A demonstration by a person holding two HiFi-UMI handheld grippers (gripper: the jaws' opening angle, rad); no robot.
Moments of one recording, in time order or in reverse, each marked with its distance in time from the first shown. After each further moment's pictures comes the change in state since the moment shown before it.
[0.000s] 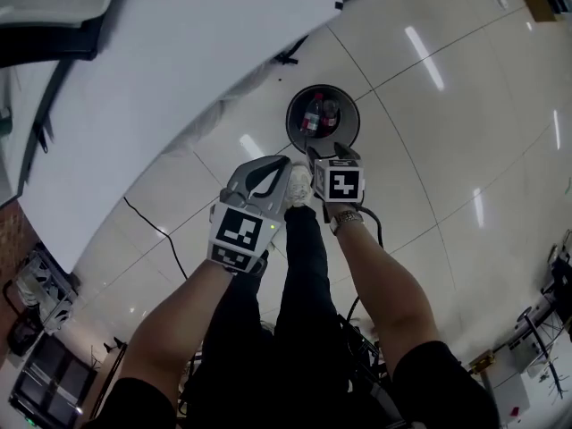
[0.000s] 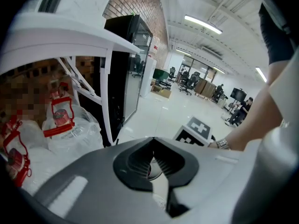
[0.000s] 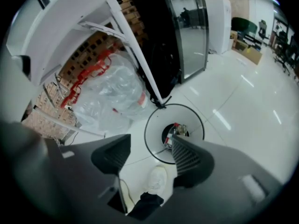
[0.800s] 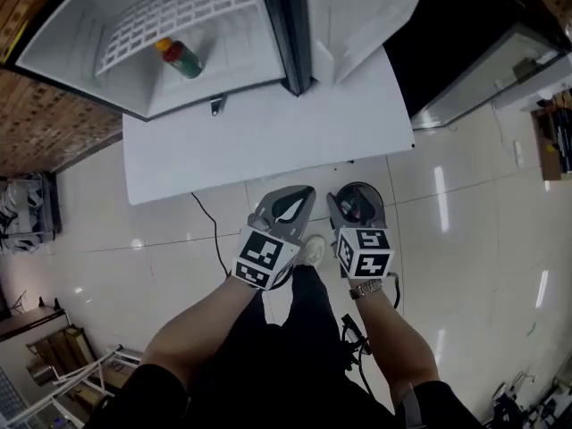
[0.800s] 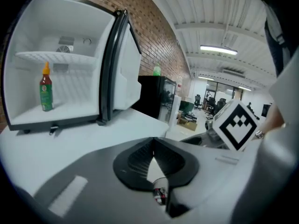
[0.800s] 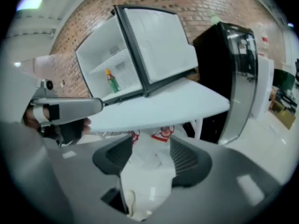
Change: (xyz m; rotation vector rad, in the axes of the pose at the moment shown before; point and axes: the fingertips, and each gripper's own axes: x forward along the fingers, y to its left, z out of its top) left arm -0.222 0.017 0.138 -0.101 -0.367 0.350; right arm -0.263 0.213 0.153 -0.441 -0.400 0.265
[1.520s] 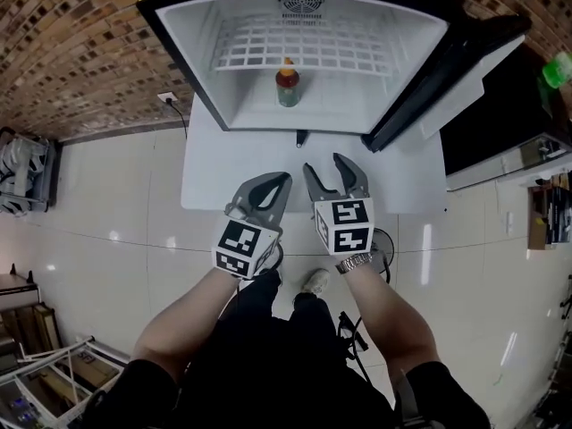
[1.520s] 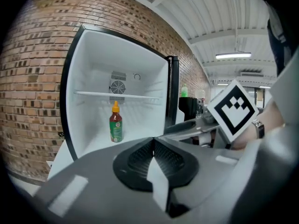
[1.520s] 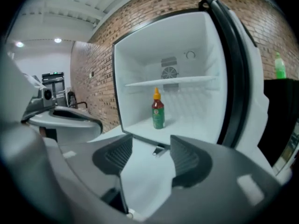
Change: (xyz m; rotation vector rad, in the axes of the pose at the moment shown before) left arm -0.168 0.206 0.061 -0.026 -0.184 0.295; right arm 0.097 0.241 0.183 -0.383 -0.181 0.185
